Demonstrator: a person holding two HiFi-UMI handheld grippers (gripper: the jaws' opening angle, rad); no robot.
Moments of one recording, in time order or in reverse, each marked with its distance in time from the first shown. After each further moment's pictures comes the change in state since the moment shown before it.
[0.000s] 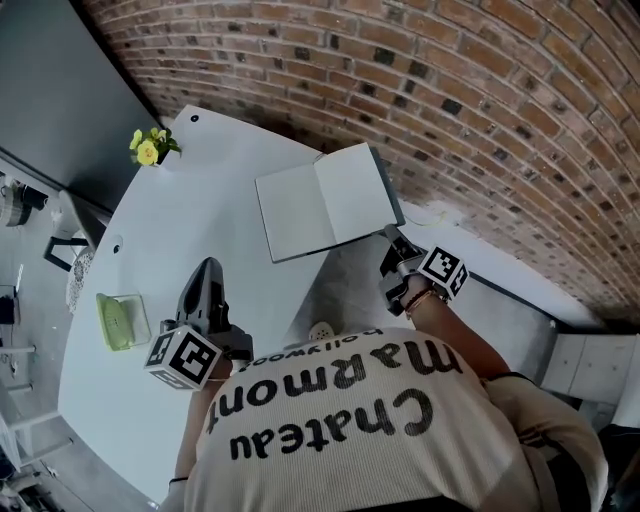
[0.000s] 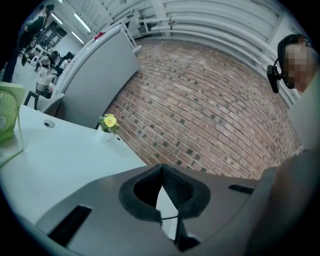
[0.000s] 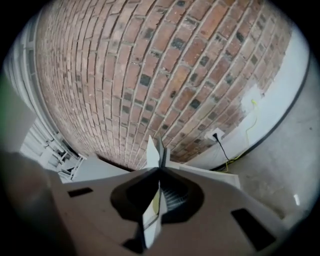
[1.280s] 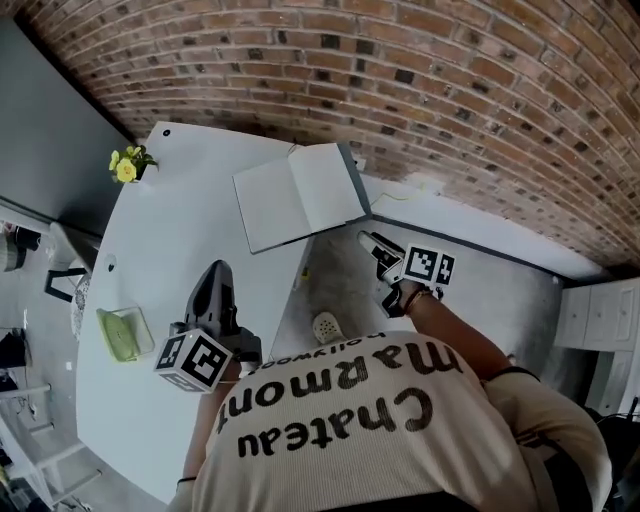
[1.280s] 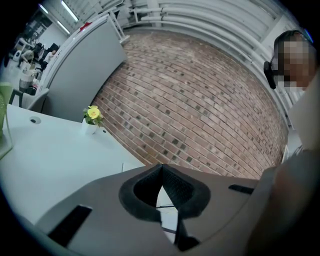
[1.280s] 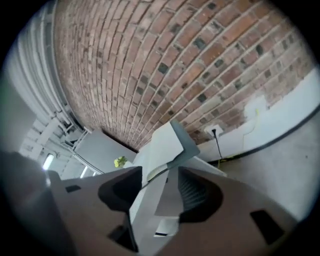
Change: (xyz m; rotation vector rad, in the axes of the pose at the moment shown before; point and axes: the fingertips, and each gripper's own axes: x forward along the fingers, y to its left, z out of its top) left arm -0.009 -0.051 -0.028 0.052 0.094 -0.133; right arm -0.057 -0.010 -0.050 -0.208 0.161 -0.005
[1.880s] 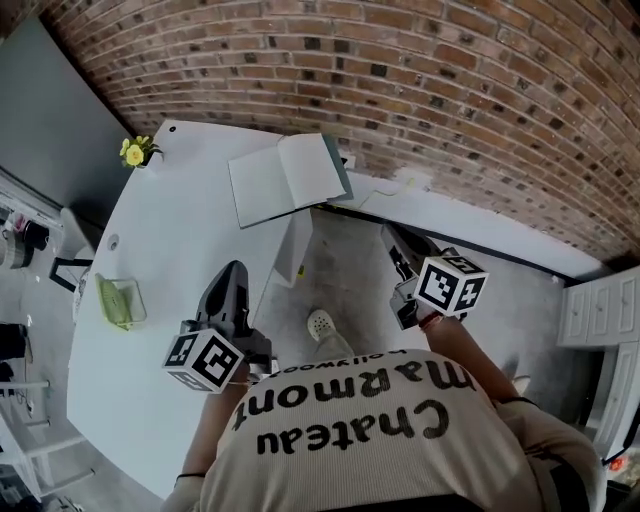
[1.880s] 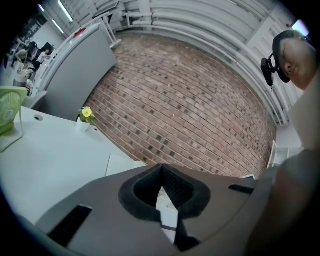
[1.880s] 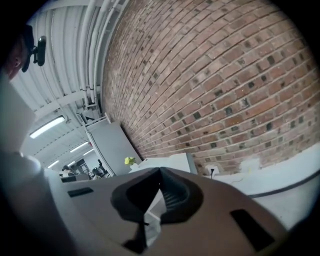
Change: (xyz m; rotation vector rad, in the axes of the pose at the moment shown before) left arm -0.078 -0.084 -0.049 0.044 -0.014 -0.084; right arm -0.158 0.097 0.013 -0.444 -0.181 -0.013
